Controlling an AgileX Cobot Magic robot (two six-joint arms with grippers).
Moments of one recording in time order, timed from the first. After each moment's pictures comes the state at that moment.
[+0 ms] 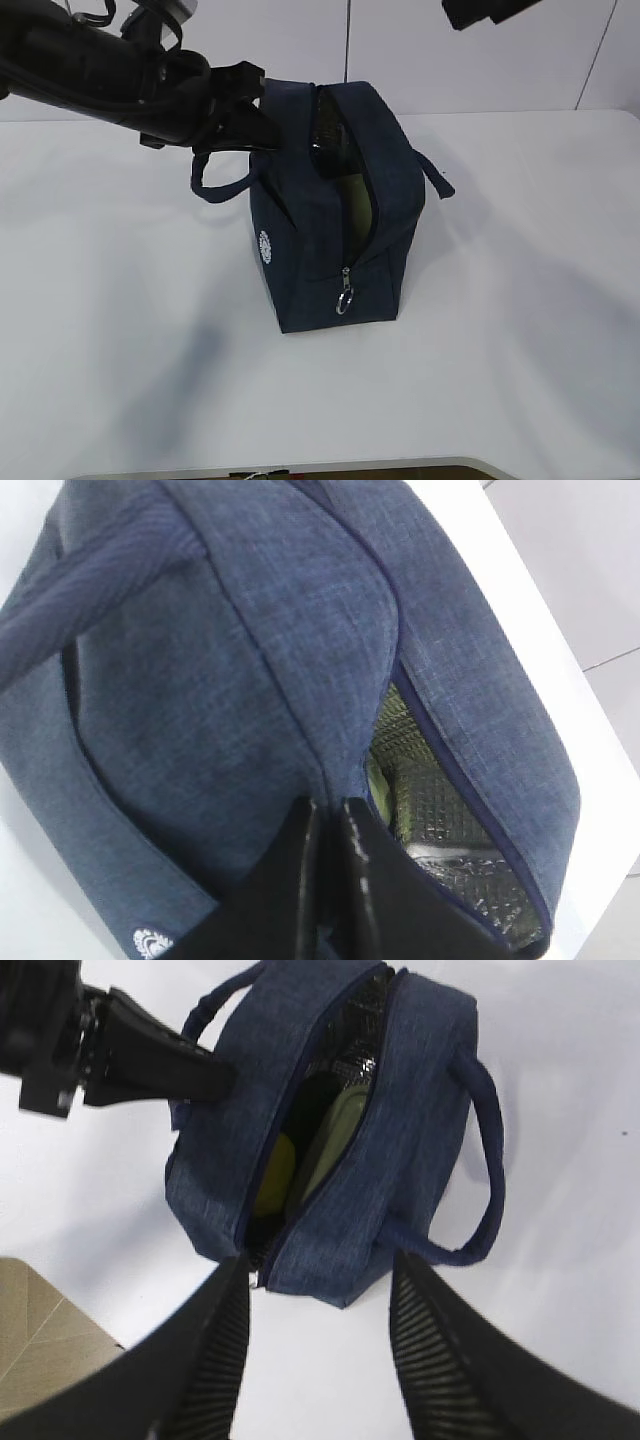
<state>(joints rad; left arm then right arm) -0.45 1.76 -1.25 -1.14 0.53 0.66 0.28 1.53 -1.72 0.32 1.20 -0.35</state>
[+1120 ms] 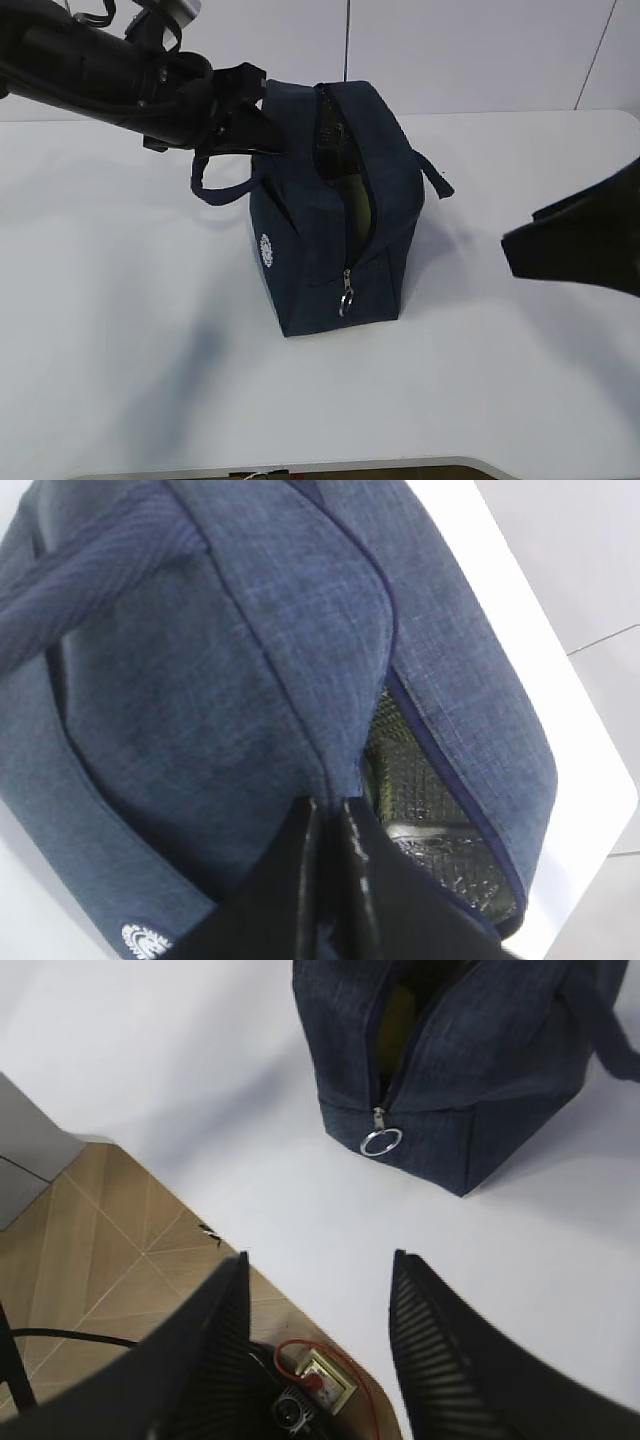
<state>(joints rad) -0.45 1.76 -1.25 -1.14 0.57 0.66 0.28 1.01 -0.88 0.60 0.88 -0.66</state>
